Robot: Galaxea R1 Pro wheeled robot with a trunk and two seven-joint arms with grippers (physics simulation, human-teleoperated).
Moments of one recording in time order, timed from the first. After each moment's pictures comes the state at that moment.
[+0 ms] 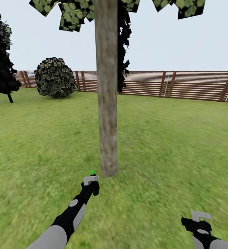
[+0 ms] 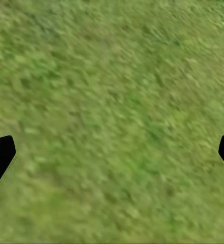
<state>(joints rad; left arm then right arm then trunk) -0.61 -0.14 0.02 -0.47 0.11 -0.29 -0.17 -0.64 -0.23 0.22 0.06 -0.29 -0.26 -0.18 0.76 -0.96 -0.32</state>
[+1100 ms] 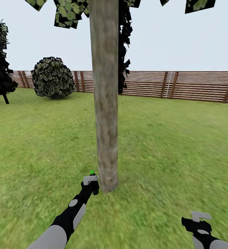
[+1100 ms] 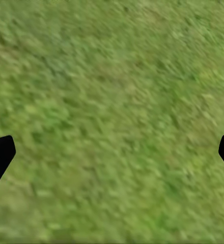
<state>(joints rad) -0.61 -0.14 0.02 -0.47 0.12 -0.30 -0.18 -0.64 -0.23 0.22 0.06 -0.29 -0.26 -0.18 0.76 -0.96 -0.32</state>
